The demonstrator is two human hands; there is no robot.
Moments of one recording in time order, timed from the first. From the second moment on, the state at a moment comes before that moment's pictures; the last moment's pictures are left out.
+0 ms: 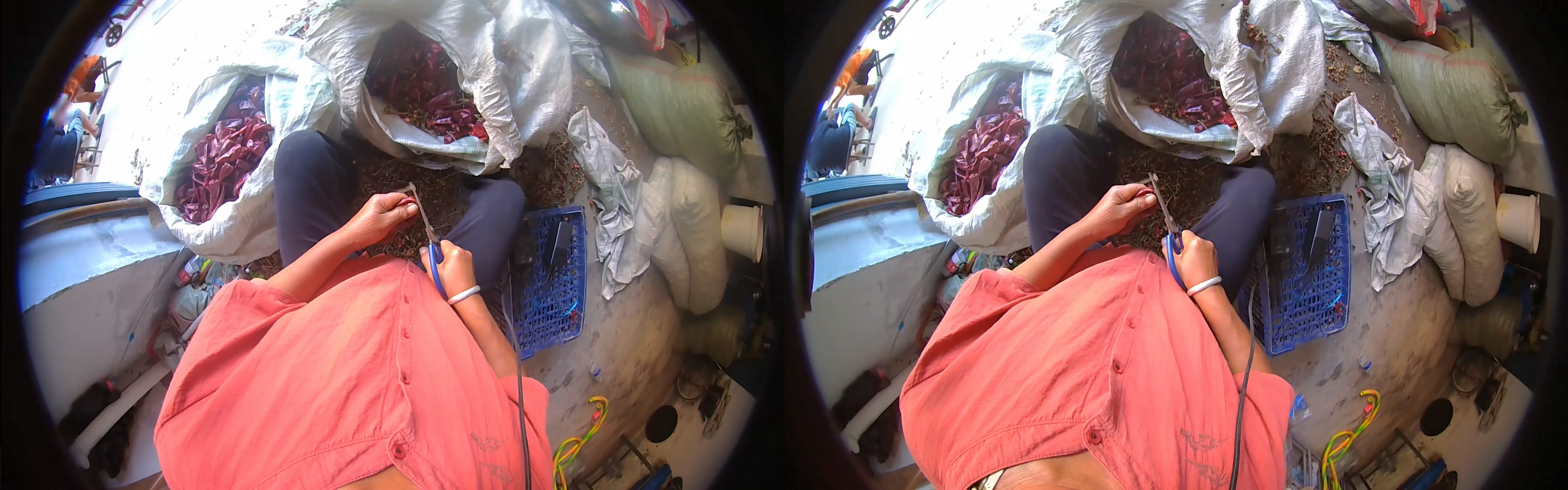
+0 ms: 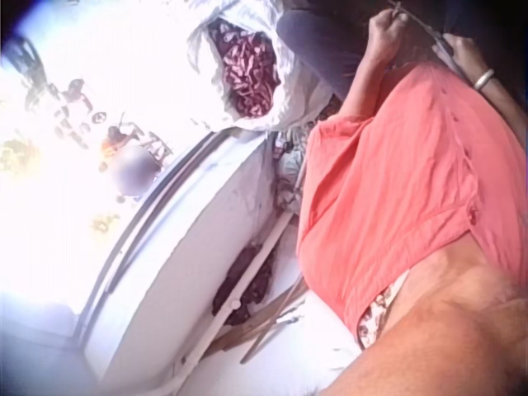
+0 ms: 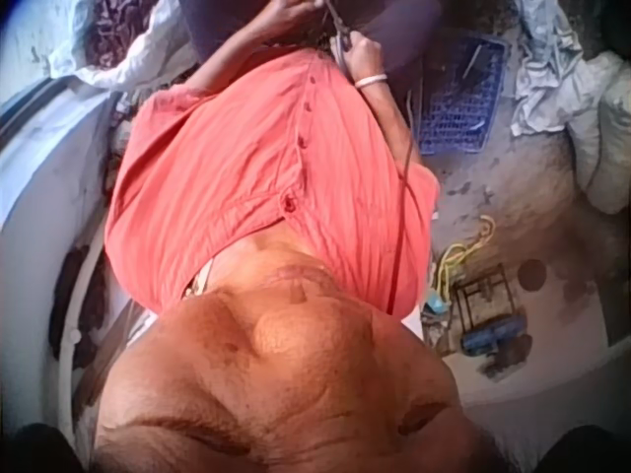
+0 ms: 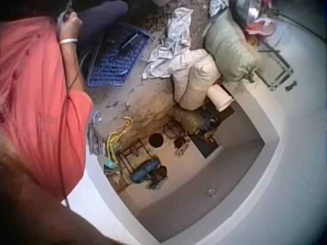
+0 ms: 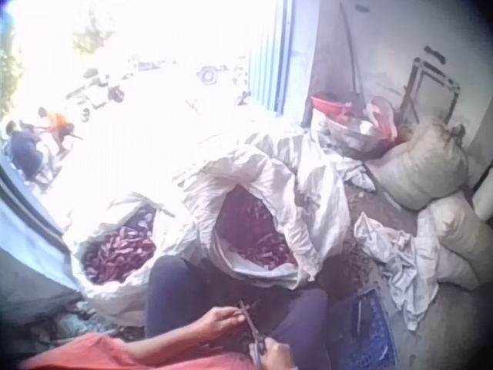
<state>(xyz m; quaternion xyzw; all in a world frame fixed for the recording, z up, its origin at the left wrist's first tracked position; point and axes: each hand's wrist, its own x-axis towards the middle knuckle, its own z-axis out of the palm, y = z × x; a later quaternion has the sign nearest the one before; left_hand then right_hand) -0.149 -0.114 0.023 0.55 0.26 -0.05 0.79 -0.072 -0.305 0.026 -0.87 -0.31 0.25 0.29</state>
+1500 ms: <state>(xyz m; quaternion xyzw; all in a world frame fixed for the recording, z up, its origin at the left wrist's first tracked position) -0.192 0.013 0.115 0.60 0.45 0.28 0.60 -0.027 -0.269 0.054 -0.30 0.13 0.57 0.76</state>
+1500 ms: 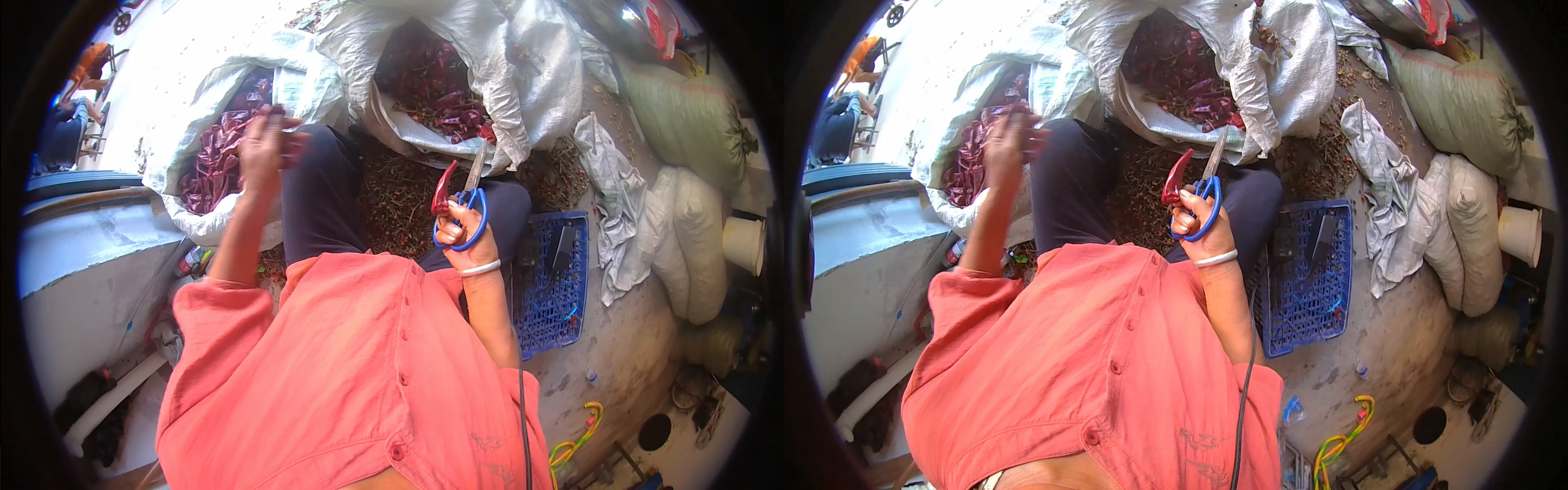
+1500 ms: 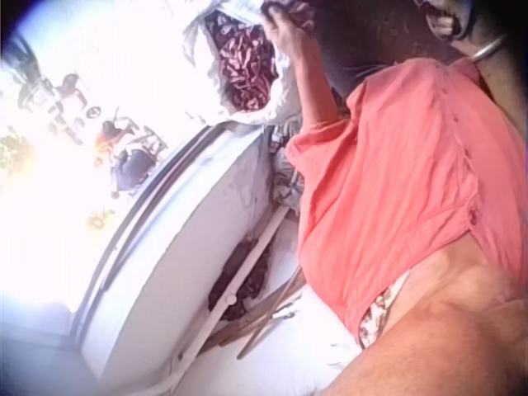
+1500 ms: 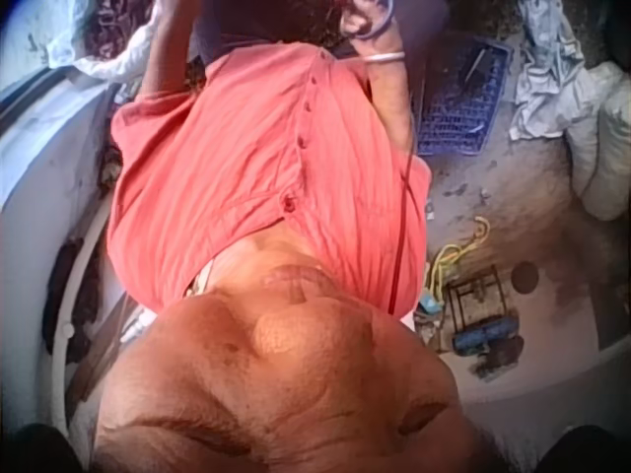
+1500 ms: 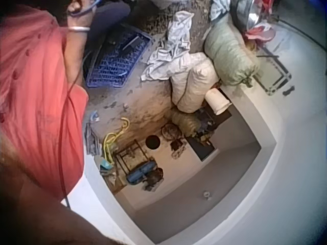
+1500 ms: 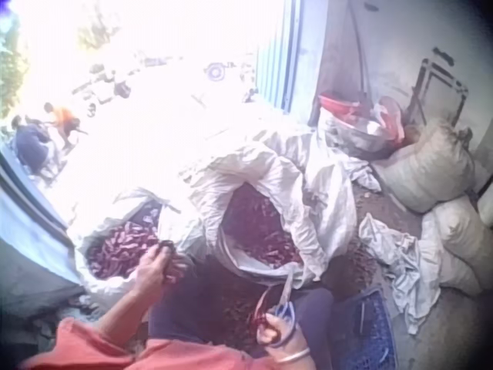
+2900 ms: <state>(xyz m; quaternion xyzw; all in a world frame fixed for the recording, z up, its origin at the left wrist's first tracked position) -0.121 -0.064 0.096 0.69 0.09 -0.10 0.72 -0.046 -0.307 0.081 -0.53 -0.14 0.60 0.58</state>
